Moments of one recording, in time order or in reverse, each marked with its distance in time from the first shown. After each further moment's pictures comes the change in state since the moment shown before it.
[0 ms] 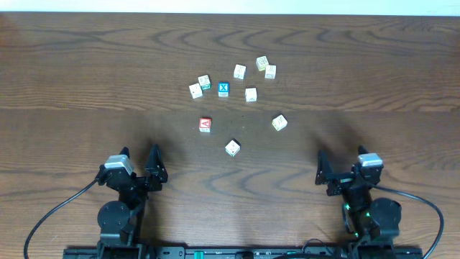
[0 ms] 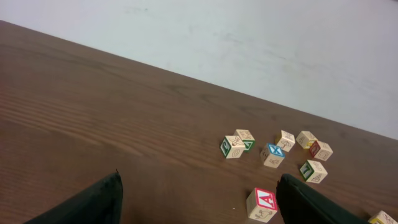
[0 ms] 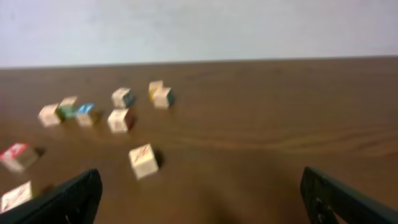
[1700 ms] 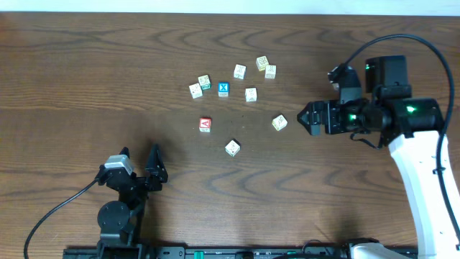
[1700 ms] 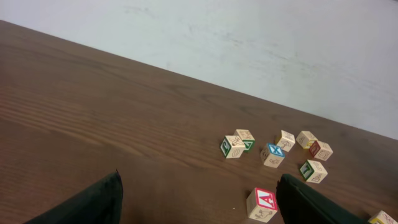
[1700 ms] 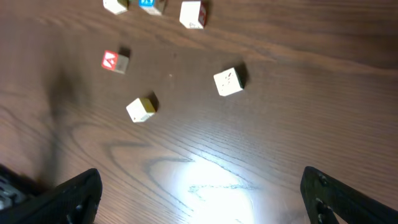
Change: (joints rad) left arm 0.000 0.000 0.000 0.000 0.000 0.000; right arm 0.072 1.289 1.286 -0.958 -0.247 -0.080
